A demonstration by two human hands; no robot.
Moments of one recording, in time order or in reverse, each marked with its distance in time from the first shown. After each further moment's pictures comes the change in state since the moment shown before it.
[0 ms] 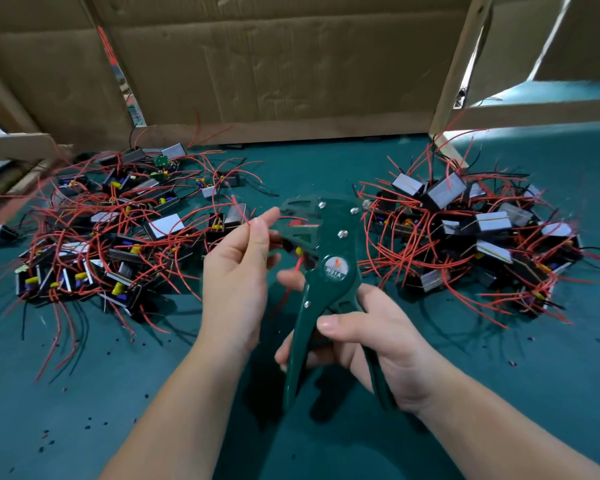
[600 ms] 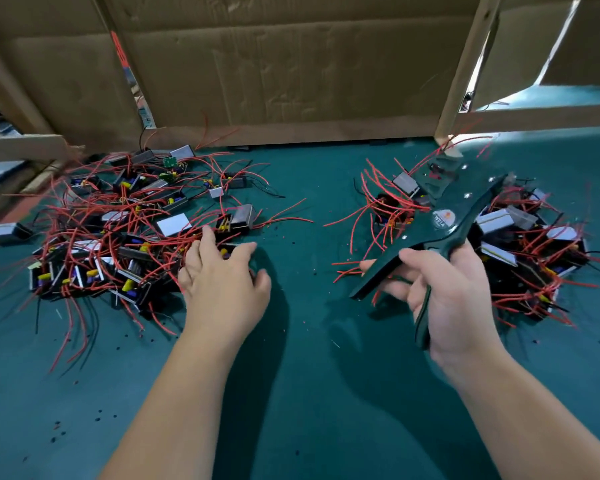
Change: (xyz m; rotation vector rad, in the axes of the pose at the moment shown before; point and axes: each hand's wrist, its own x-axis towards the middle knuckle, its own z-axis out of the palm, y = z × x) left_hand 0.019 -0.017 -0.038 1.461 0.011 0.052; right_hand 0.002 -0.028 -0.030 -0.156 0.568 -0.438
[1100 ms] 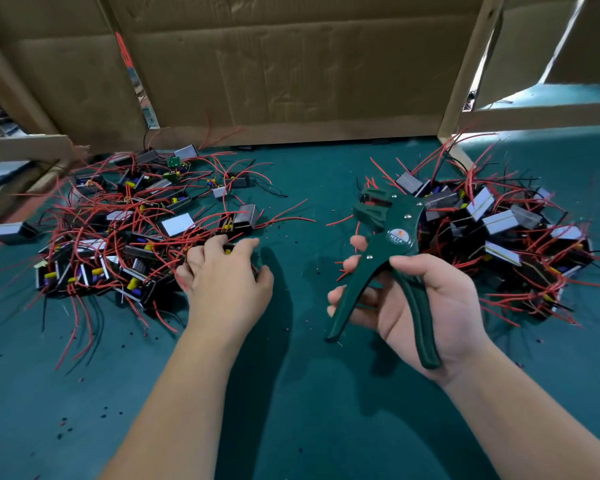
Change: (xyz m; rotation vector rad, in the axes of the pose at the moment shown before) left_hand 0.003 -0.001 0.001 0.045 0.038 0.007; right_hand -0.005 0.002 0.006 0.349 -0.295 0.452
